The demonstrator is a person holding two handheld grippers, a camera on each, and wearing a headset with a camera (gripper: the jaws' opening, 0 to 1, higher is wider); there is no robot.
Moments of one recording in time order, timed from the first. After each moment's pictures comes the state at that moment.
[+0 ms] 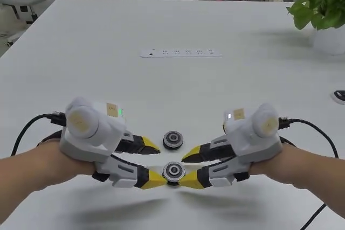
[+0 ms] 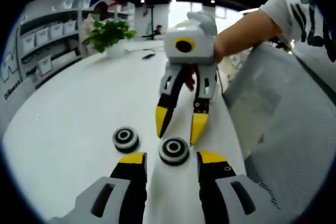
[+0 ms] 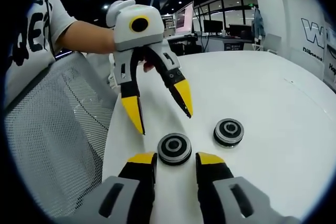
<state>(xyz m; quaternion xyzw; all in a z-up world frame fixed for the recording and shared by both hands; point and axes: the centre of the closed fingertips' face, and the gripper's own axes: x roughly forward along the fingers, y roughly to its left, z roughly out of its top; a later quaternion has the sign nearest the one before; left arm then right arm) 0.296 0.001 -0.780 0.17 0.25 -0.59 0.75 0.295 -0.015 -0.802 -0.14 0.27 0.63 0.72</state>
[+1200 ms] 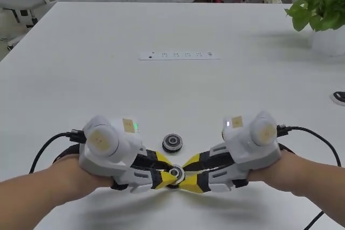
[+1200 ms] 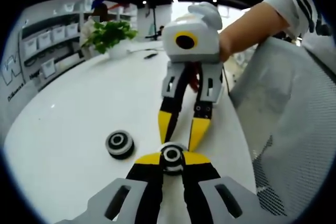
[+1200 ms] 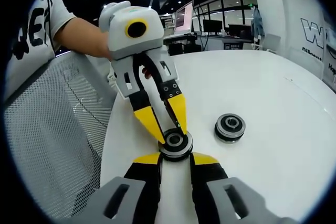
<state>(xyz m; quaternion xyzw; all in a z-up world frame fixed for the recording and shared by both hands) 0.298 -0.017 -0.794 0.18 0.24 -0.57 0.77 0.294 -0.018 -0.808 -0.15 0.27 0.62 0.72</state>
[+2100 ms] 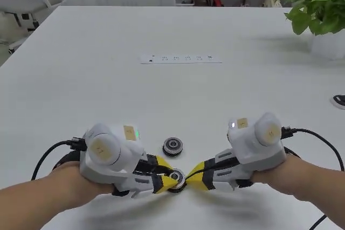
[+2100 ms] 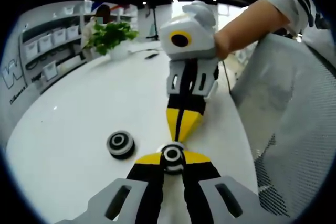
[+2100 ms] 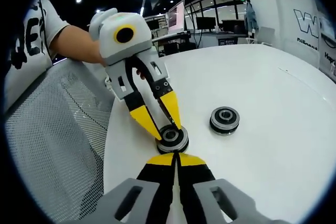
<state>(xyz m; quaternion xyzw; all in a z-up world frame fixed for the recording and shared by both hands) 0.298 -0.017 -0.794 0.19 0.23 -0.56 0.77 0.295 -0.028 -0.807 -0.12 0.29 0.61 0.73</state>
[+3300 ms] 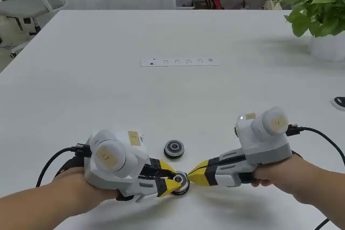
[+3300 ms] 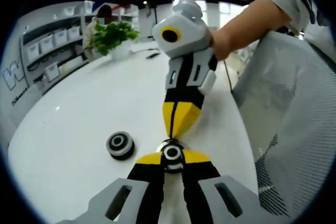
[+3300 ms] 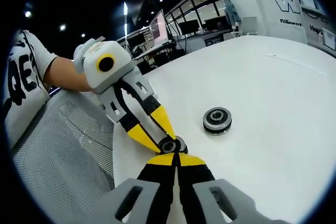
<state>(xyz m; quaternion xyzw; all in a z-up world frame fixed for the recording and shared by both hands) 0.297 -0.019 -0.795 0.20 0.23 -0.55 0.78 0.301 -0.028 -0.795 -0.02 0.32 0.58 0.75</state>
